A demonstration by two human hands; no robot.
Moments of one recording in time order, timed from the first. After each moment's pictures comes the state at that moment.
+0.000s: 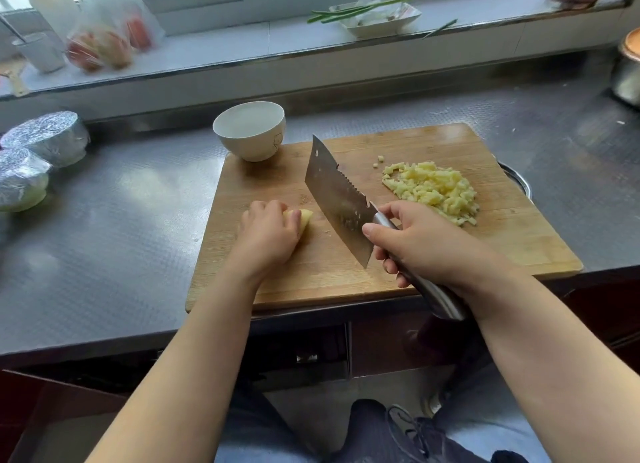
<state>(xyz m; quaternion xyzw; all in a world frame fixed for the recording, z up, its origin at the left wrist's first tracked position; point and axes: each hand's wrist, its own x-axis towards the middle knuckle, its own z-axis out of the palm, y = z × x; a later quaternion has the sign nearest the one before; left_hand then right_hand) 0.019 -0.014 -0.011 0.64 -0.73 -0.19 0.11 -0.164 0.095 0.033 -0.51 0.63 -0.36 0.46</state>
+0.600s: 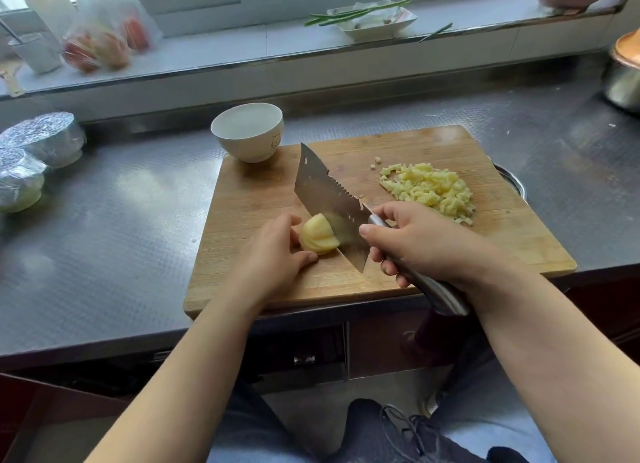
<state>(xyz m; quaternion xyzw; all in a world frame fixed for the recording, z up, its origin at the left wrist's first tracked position) 0.028 0.010 -0.024 0.57 -0.78 -0.22 0.16 -0.166 0.097 0.040 -0.52 0.62 -0.34 0.48</state>
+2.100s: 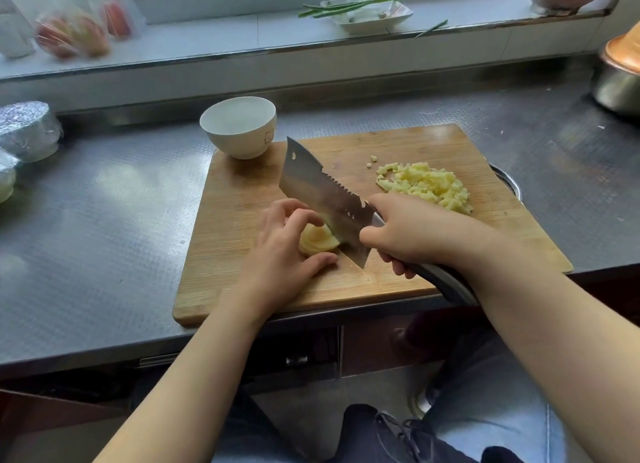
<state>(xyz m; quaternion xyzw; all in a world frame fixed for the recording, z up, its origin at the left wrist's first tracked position) 0.022 0.015 -0.037 0.42 -0.84 -0.17 0.29 -0.166 0.072 0.050 -0.61 0.68 -0.16 0.36</state>
